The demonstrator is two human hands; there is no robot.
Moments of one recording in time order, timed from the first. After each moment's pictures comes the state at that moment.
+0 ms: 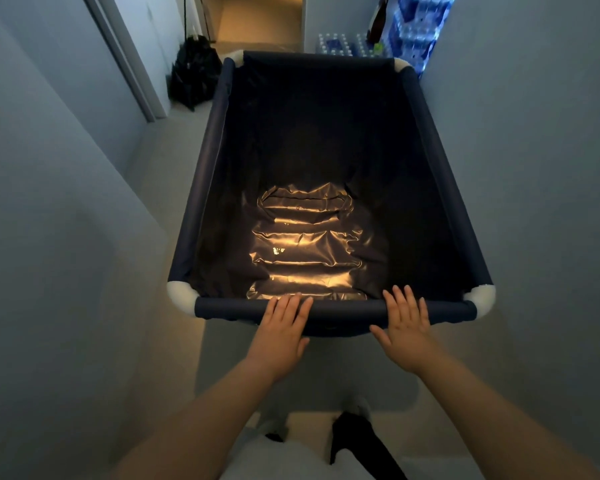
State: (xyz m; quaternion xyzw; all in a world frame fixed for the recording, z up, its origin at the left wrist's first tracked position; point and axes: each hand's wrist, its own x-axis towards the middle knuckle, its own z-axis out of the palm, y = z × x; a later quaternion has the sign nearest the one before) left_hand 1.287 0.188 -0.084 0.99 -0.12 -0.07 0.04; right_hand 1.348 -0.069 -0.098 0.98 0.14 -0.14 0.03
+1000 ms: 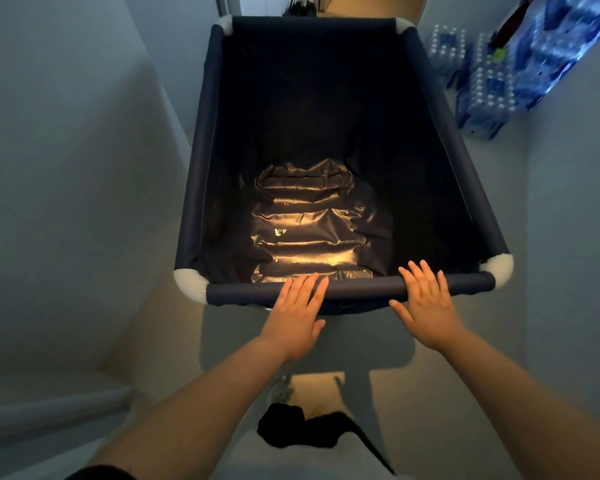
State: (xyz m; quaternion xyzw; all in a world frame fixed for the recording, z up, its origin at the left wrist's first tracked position) left_hand 1.369 0.099 -0.087 0.99 0.04 -0.05 0.10; right_hand 1.528 -0.118 -0.088 0.93 0.37 -0.07 -0.01
